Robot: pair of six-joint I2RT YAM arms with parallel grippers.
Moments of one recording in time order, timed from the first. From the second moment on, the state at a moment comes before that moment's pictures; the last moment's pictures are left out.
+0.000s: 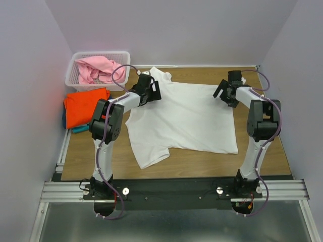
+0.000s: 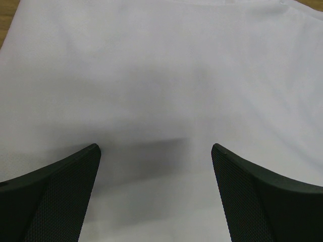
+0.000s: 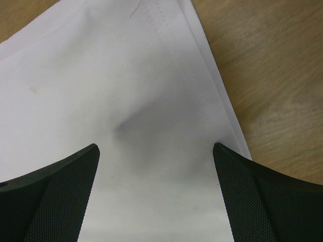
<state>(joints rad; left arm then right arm) -0.37 2.13 1.48 -0.08 -0.07 -0.46 0.02 2.05 1.44 -0.35 0.12 0.53</state>
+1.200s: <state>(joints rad) -0.72 1.19 0.68 -0.14 -0.22 -0.70 0.01 1.11 0.86 -0.38 0.21 0.69</state>
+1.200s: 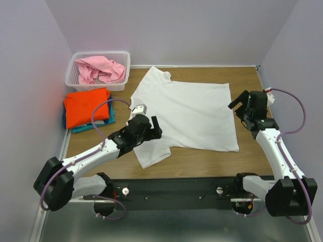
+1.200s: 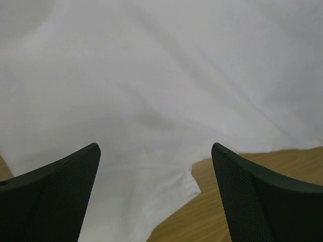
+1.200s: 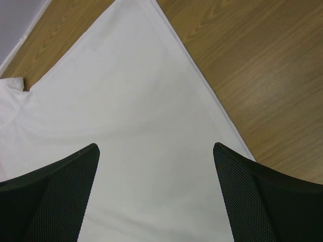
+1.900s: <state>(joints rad) -1.07 1.04 0.50 -0.57 -0.21 -1.40 0.01 1.18 0.85 -0.38 0.23 0.70</state>
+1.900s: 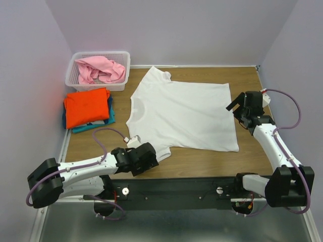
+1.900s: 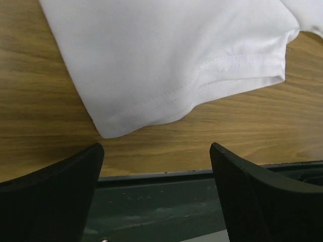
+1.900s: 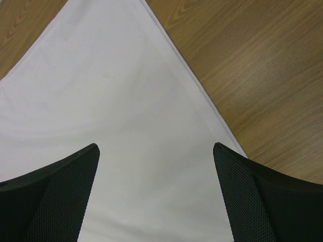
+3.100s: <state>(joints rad) -1.04 1.14 0.50 -0.59 -0.36 -1.77 0.01 1.17 0.83 -0.37 0.22 0.66</state>
